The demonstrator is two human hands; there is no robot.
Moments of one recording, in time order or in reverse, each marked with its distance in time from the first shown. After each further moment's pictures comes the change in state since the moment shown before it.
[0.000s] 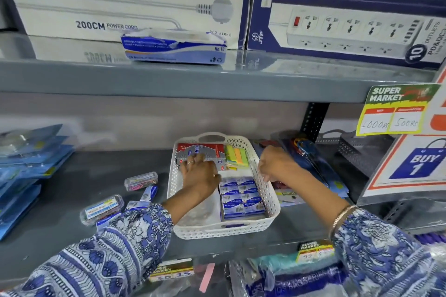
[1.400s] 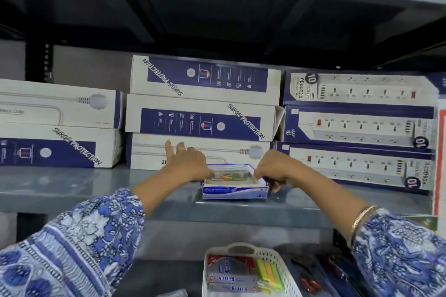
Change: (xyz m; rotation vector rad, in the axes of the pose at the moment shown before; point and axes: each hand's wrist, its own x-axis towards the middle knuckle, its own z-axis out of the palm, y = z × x) left_hand -0.015 0.013 -0.318 0.407 0.151 -0.114; right_hand -0.083 -0.149 -0.196 0.365 0.158 -0.270
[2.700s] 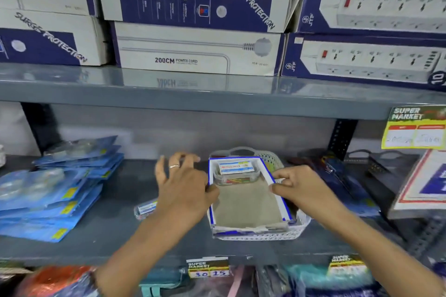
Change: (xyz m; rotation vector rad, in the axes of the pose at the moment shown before) left_hand -0.145 0.012 0.161 -0.271 0.064 0.028; right_hand -0.102 0.144 0.123 0.153 -0.055 -0.020
